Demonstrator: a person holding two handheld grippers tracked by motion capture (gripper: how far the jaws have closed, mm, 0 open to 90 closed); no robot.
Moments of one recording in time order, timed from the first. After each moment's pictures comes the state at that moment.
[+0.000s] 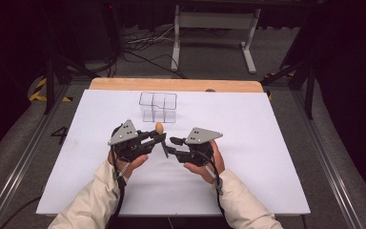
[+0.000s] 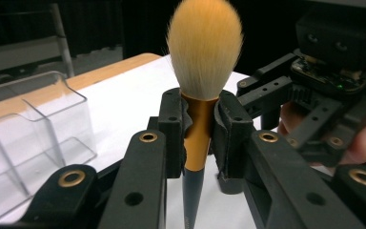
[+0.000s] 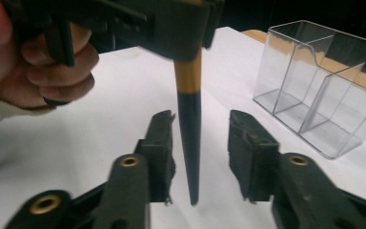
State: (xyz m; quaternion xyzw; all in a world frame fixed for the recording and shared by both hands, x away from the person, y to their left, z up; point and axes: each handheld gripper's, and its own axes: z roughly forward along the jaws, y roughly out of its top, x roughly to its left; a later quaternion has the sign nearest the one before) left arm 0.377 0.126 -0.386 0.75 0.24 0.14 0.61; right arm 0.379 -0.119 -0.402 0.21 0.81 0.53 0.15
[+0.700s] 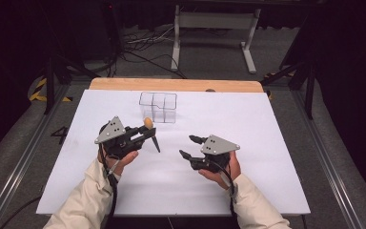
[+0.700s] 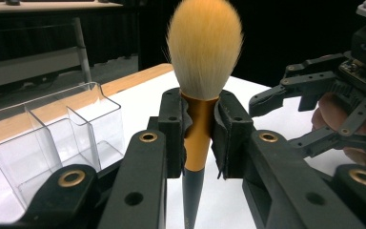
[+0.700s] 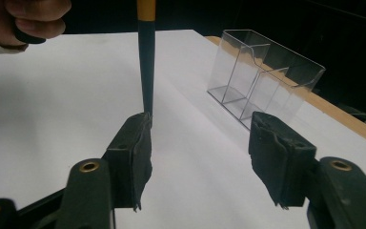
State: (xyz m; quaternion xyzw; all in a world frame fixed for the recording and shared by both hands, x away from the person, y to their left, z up) left arm 0.378 0.147 -0.379 0.74 0.25 0.16 0.61; right arm 0.356 -0.159 -0.400 0.20 0.80 0.50 0.25
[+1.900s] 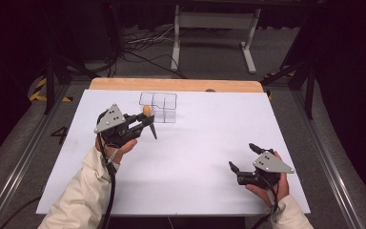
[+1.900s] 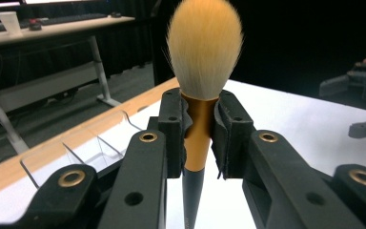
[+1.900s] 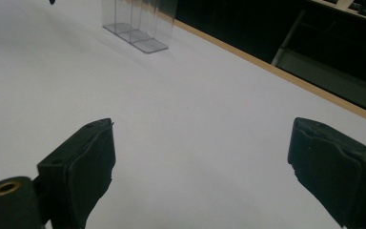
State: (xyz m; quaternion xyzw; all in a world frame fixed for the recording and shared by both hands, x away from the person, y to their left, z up) left arm 0.396 0.148 -0.347 0.73 0.23 0.21 0.61; right arm 0.313 -0.288 -0.424 0.31 0.77 0.44 0.35
